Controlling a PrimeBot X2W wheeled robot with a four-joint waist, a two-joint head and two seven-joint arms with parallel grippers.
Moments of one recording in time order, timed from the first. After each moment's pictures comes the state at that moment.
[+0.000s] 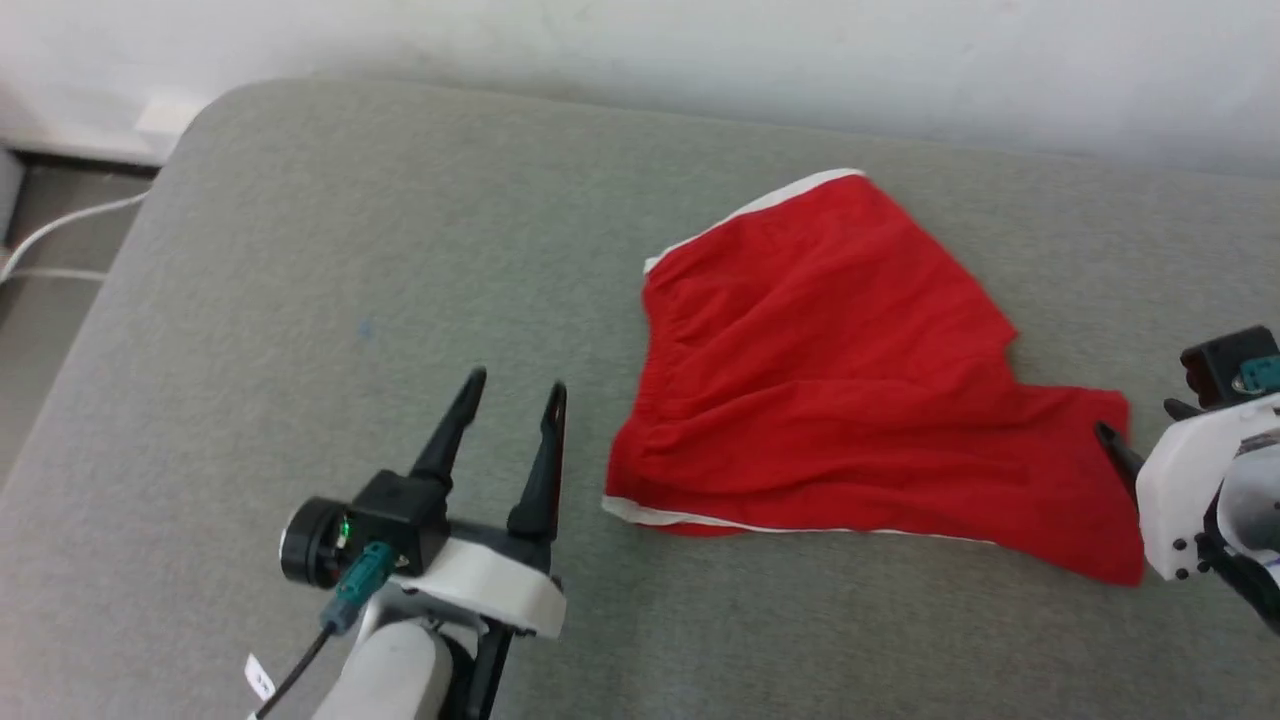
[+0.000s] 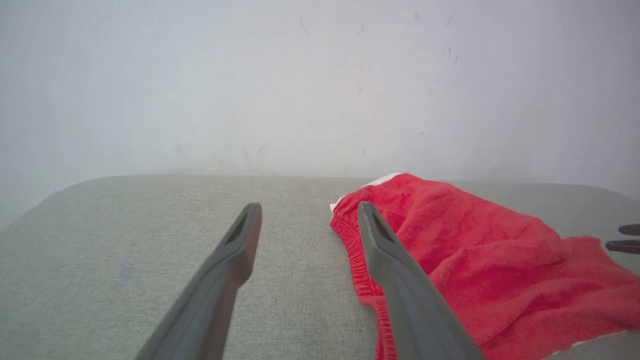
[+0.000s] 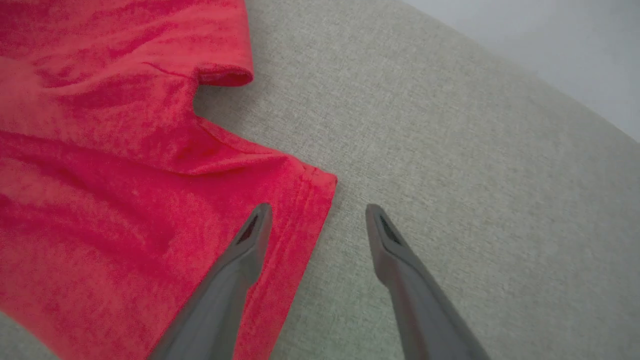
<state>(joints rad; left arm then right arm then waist) -0.19 0.21 -0.40 0.11 -0.32 0.10 -0.26 -0.30 -0.49 0.15 0.28 0.32 0.13 0.46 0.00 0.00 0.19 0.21</state>
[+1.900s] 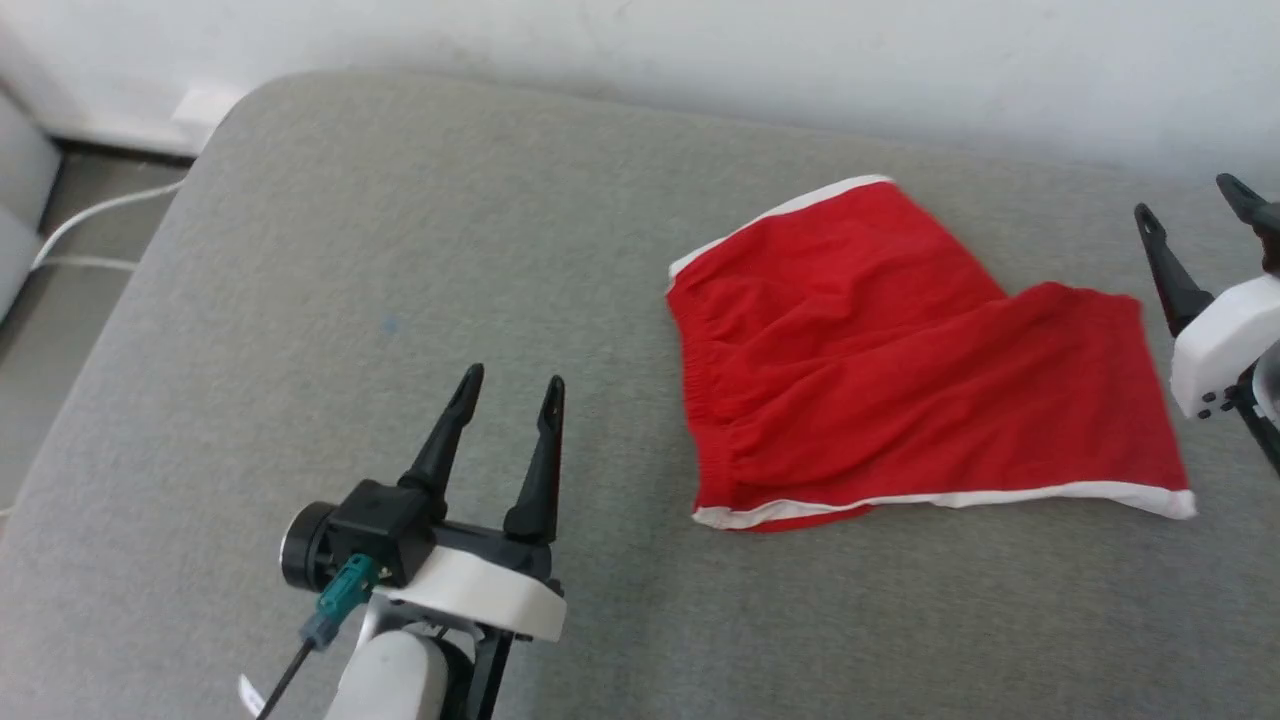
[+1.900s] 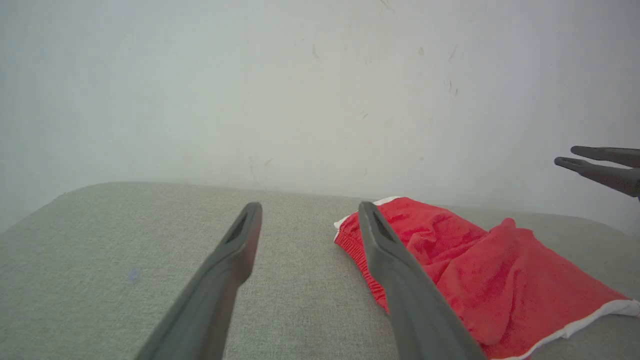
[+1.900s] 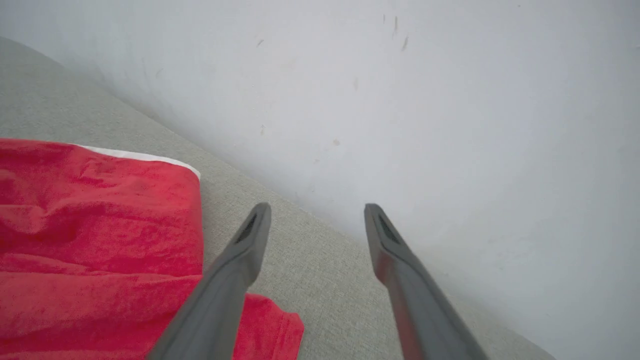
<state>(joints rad) -0.14 0.05 -0.22 0.08 -0.19 -0.06 -0.26 -0.69 -0.53 0.34 0.72 0.24 0.13 -0.15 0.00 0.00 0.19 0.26</state>
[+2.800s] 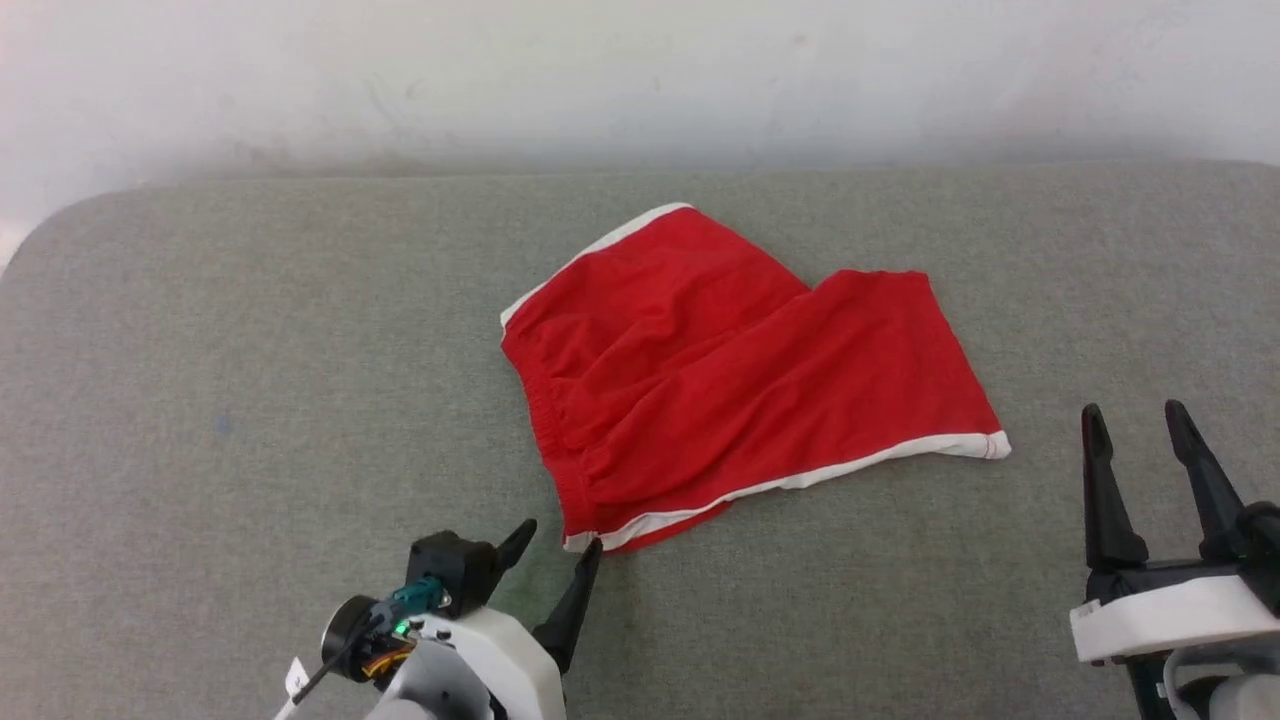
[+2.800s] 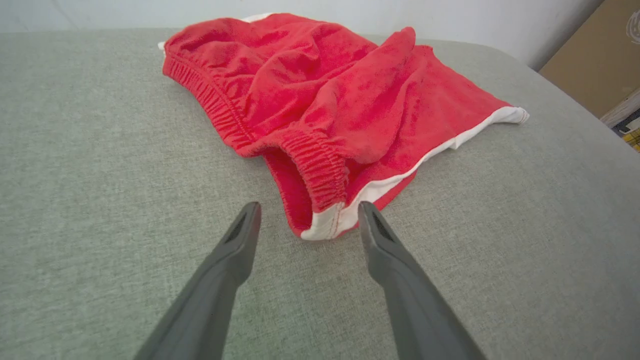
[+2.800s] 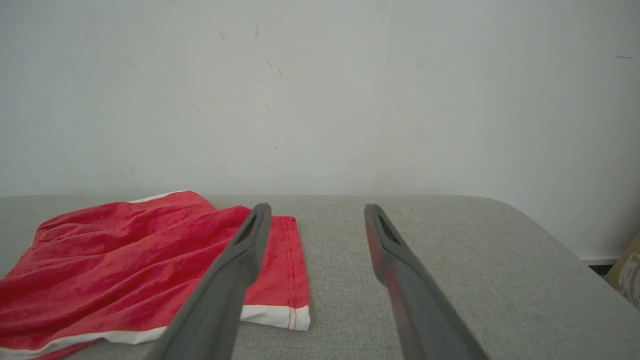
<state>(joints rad) -0.08 0.15 -0.33 0.22 -0.29 -0.12 0.01 0.00 -0.12 -0.12 0.04 0.15 0.13 -0.25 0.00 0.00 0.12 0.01</state>
